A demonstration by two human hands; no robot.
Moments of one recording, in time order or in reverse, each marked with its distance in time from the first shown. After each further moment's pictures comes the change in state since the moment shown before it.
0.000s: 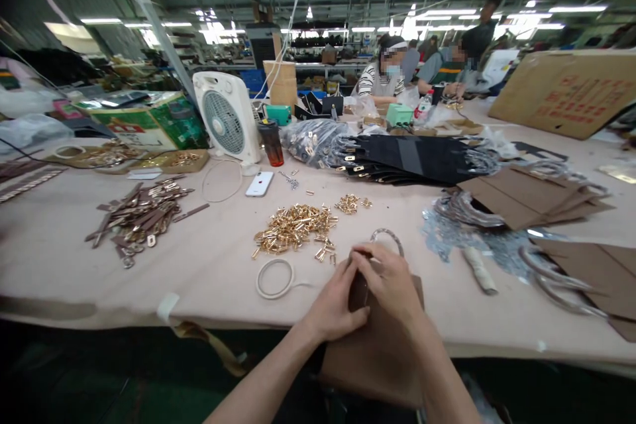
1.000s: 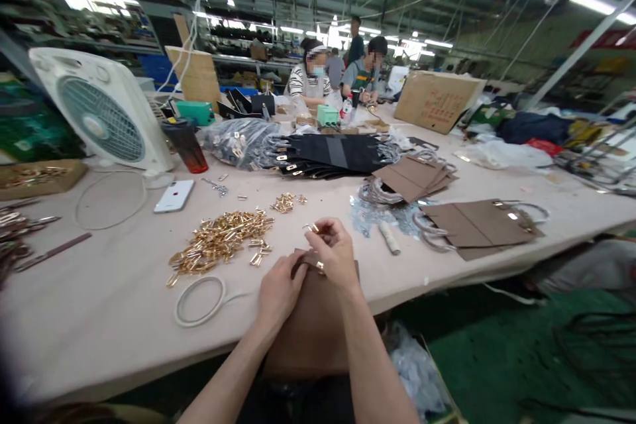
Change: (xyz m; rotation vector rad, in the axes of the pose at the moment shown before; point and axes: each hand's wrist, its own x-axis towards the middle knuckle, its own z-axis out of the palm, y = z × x) left_hand 0.033 -0.006 0.031 0.333 0.240 -0.194; right_hand 0.020 -0.004 -0.010 0.481 0.256 0.201
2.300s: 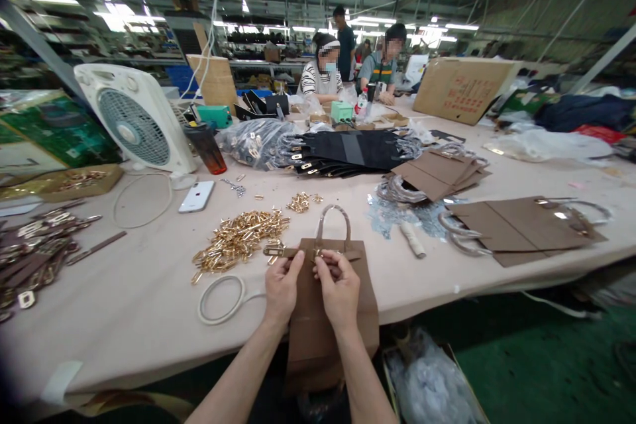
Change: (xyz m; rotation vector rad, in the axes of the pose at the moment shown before) left_hand 0.007 -0.026 0.000 -0.662 0.297 -0.226; right_hand -0.063 0.043 0.031 -0.014 0.195 0.126
